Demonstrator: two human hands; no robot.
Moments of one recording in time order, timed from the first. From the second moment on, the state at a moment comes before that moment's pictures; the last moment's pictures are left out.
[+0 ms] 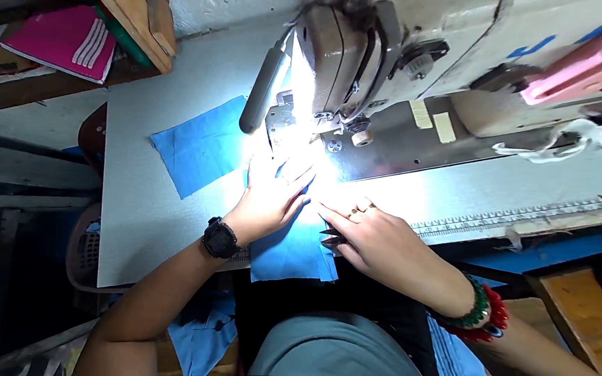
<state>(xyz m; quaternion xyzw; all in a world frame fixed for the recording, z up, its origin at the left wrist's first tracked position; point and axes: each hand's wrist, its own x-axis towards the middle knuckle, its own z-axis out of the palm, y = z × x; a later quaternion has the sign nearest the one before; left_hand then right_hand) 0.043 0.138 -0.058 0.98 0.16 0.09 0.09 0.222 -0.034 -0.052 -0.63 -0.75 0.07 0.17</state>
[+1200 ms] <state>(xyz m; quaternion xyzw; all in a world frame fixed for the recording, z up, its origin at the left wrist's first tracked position) 0.060 0.166 -0.052 0.97 0.23 0.04 0.09 0.228 -0.011 -0.042 -0.64 -0.75 0.05 0.13</state>
